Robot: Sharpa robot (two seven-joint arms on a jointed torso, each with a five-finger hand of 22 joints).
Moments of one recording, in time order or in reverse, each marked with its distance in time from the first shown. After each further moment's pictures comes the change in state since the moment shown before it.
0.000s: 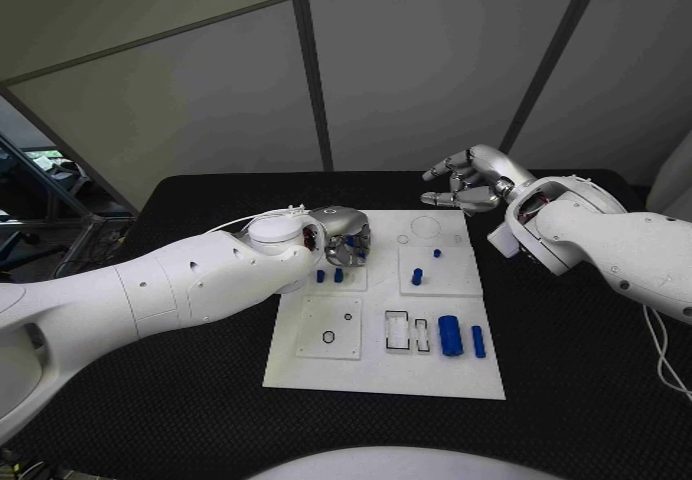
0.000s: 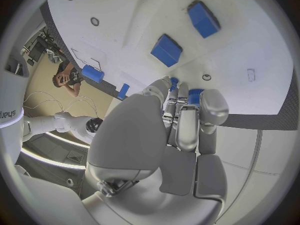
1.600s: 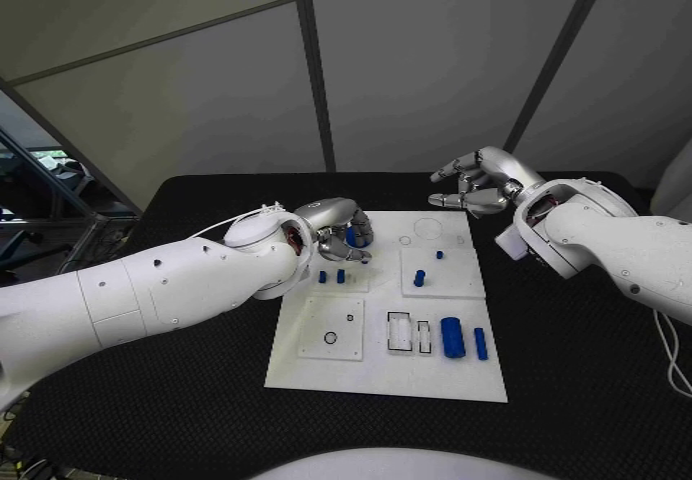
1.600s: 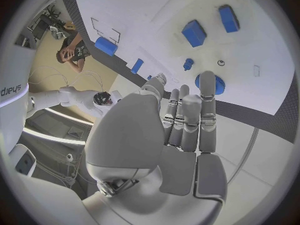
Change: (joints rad) left arm -0.002 -0.111 0.016 0.139 0.175 -0.132 0.022; left_hand -0.049 -0.022 -0.106 0.014 0.000 -0.086 0.004 0.044 0.071 -0.087 0.005 0.091 0.119 -0.147 0.013 -0.192 -0.229 0.000 -0.190 0.016 -0.353 -0.301; right arm 0.000 -0.012 0.000 0.002 0.000 -0.001 -0.001; right_hand 0.000 0.000 0.000 0.000 0.000 0.000 0.000 0.000 0.000 0.000 0.000 0.000 0.000 0.000 0.000 0.000 0.000 0.000 0.000 0.000 0.000 0.000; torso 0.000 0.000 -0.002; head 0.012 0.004
